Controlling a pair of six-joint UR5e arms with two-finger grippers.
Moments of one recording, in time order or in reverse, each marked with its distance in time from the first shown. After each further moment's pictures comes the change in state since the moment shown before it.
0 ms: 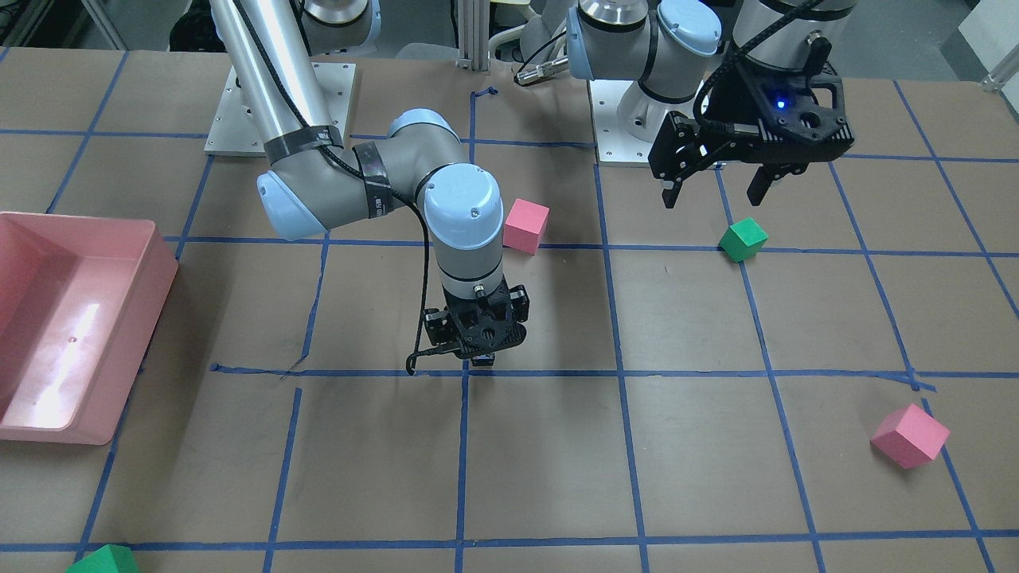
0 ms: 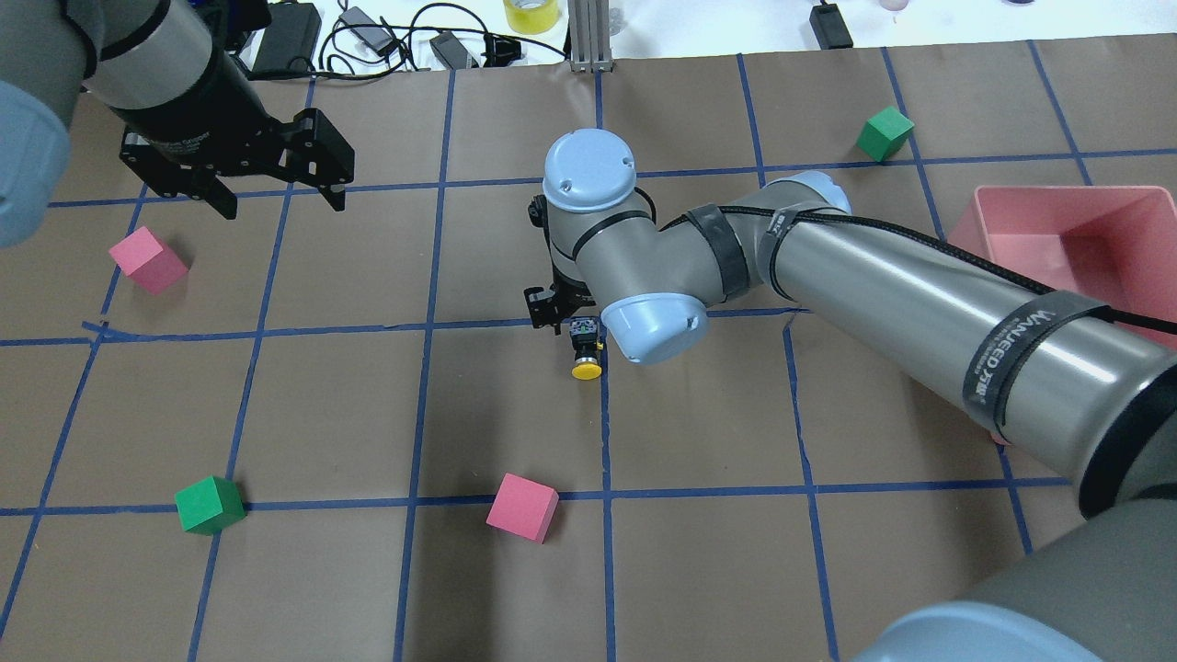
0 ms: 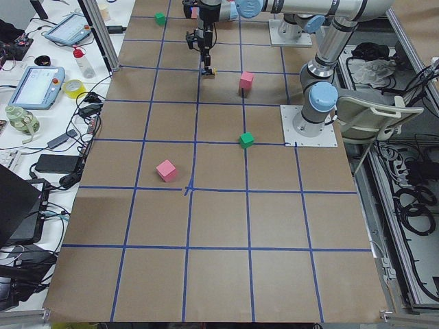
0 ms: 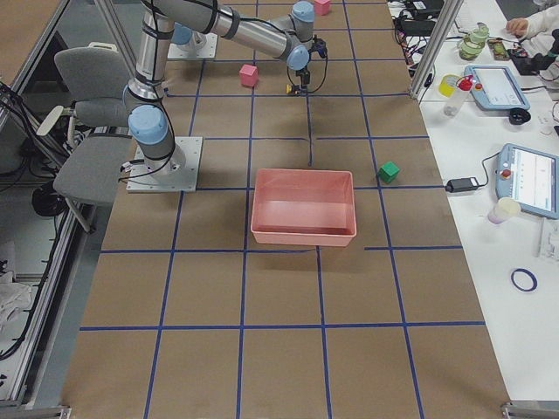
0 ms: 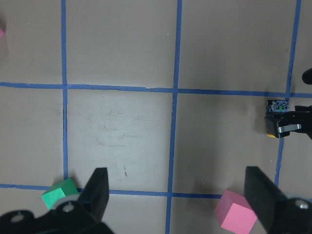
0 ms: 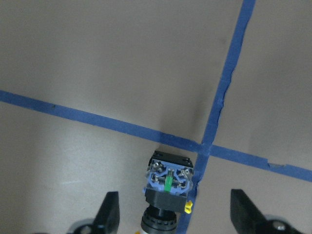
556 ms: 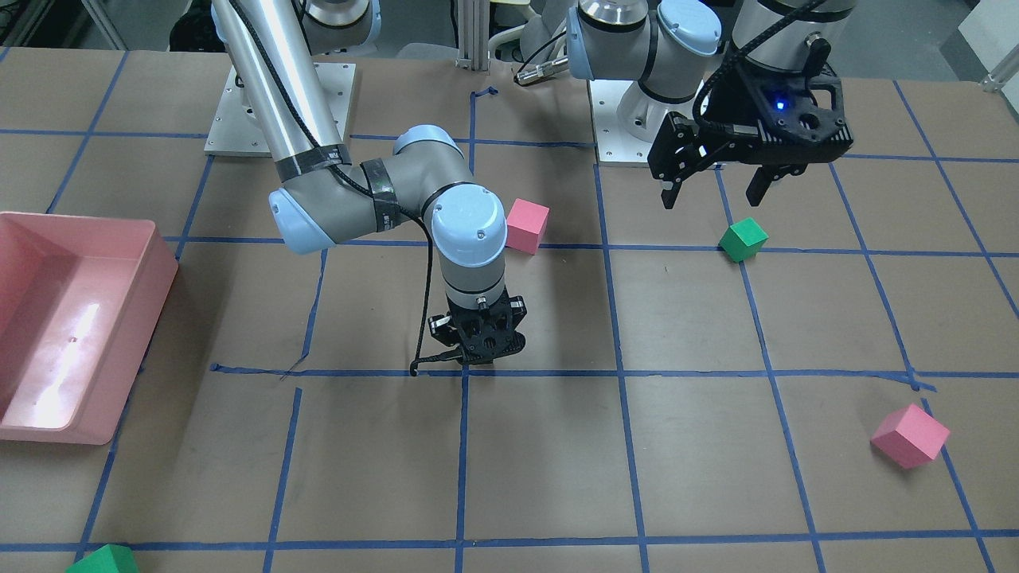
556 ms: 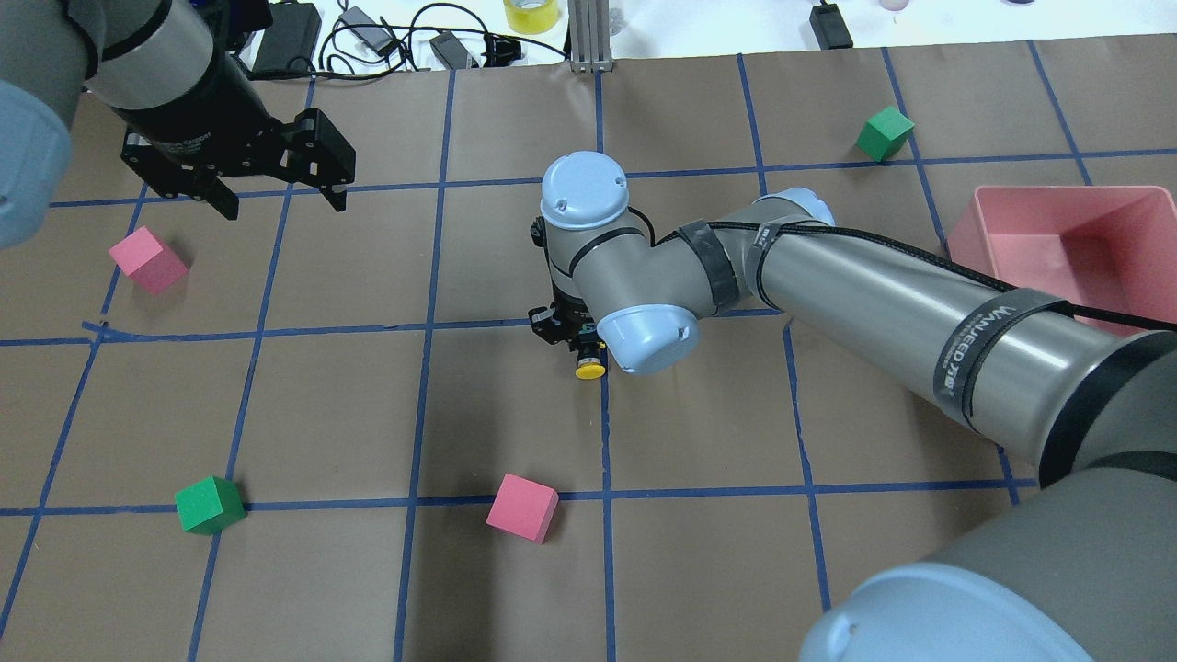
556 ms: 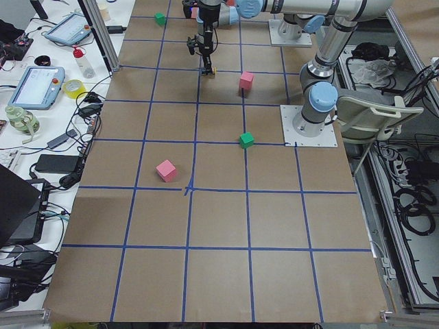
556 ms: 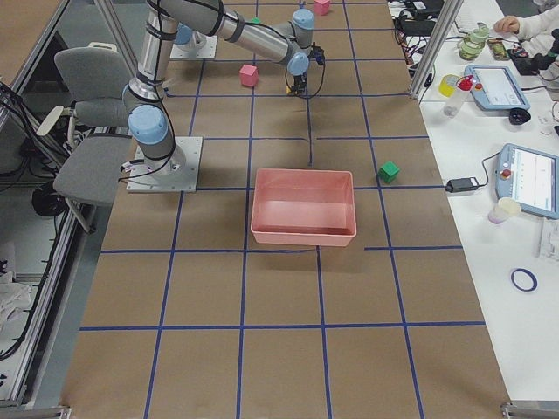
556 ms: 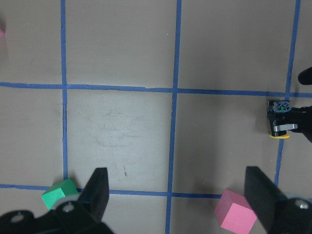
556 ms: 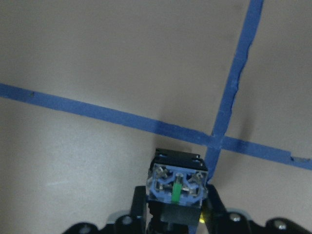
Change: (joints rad) left arm 0.002 -0.001 -0.003 0.000 -0.004 -0.001; right arm 0.016 0.053 0.010 -0.007 0.002 0.038
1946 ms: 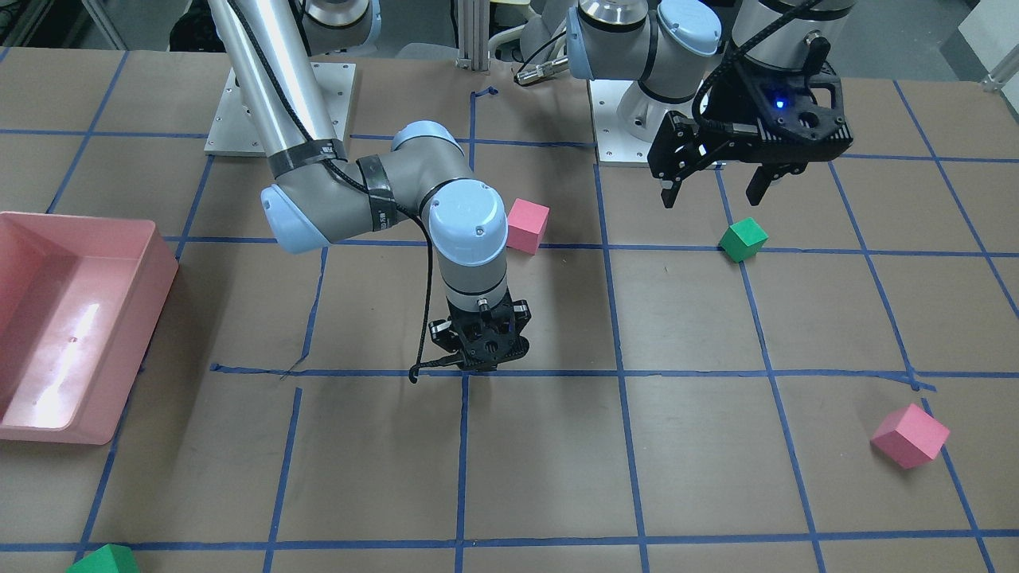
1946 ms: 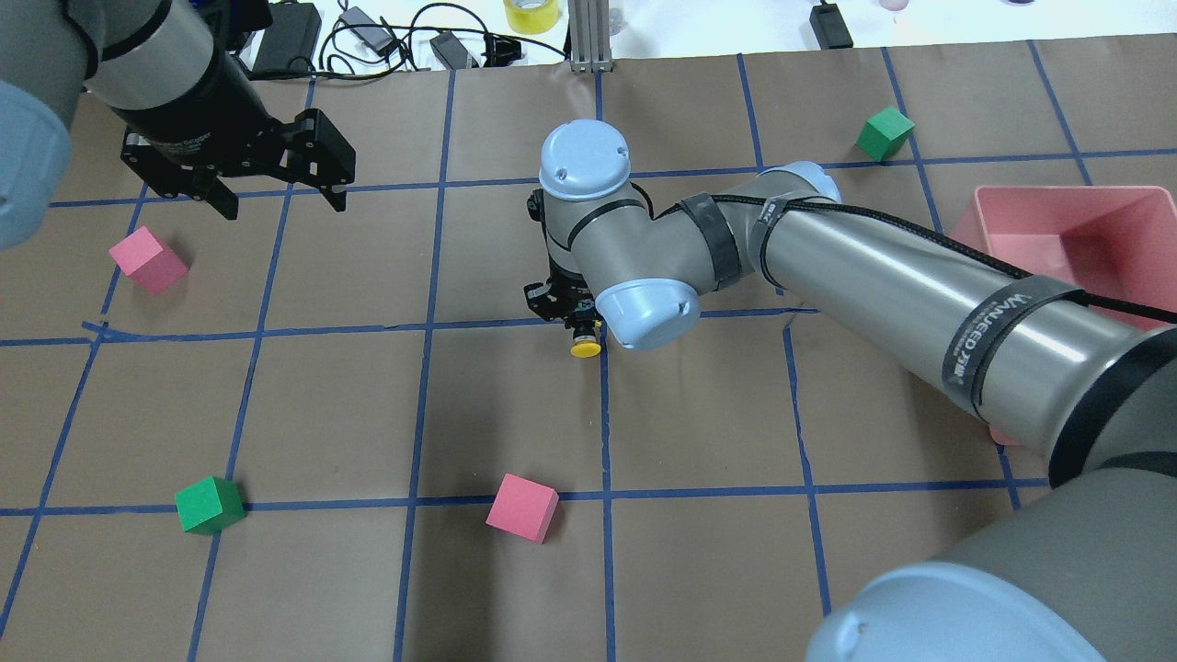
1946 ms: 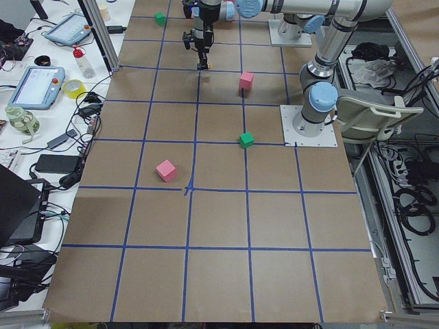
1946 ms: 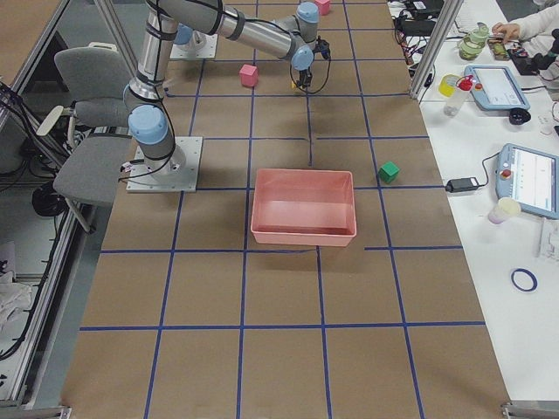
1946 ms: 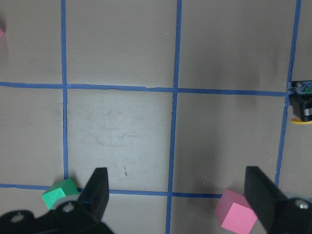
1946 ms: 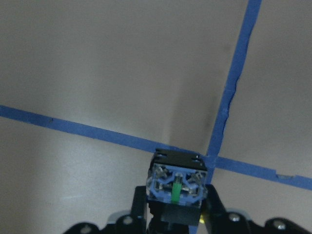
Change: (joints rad) left arm -0.001 0.001 0.000 0.000 0.001 0.000; right arm -0.005 0.002 -0.044 0.016 0.006 0.004
